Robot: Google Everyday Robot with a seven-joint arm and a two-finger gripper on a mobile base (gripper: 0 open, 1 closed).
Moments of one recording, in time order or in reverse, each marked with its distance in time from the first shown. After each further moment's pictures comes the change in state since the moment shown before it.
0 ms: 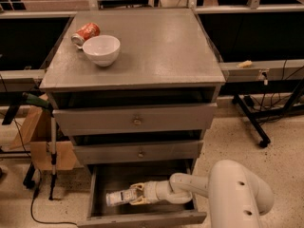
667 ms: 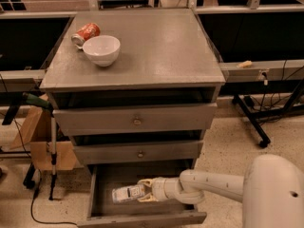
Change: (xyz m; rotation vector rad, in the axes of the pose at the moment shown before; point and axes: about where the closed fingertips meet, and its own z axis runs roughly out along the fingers) arm 0.057 0.002 -0.088 -0.056 -0.103 -0.075
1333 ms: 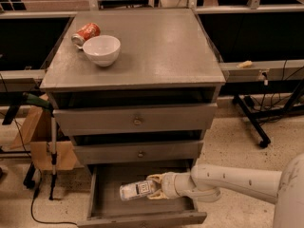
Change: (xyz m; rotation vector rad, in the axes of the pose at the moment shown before) arm 0.046 0.013 -0.094 -0.023 -0.112 -0.062
